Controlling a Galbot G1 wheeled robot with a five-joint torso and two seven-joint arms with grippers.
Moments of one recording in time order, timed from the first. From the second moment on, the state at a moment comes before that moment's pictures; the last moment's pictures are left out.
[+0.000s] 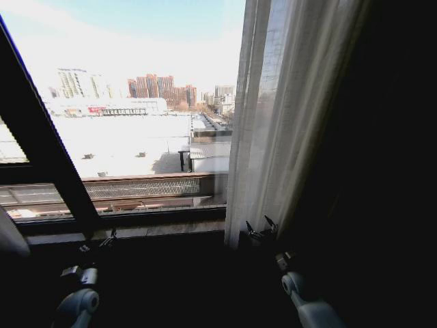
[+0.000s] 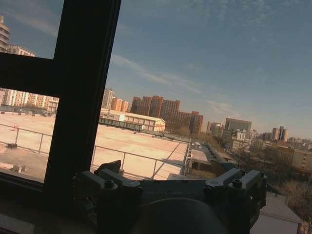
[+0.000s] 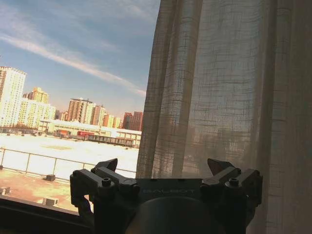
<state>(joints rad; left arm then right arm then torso) 1.34 -1.17 -0.81 -1.66 -0.60 -0.15 -0.04 -1.12 1.20 0.43 1.55 0.26 0.27 -0.16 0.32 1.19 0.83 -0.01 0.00</state>
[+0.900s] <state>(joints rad) 1.34 -1.17 -0.81 -1.66 -0.60 -0.15 -0.04 -0.75 1.28 0.24 1.20 0.21 0.28 -0.04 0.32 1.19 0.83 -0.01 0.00</state>
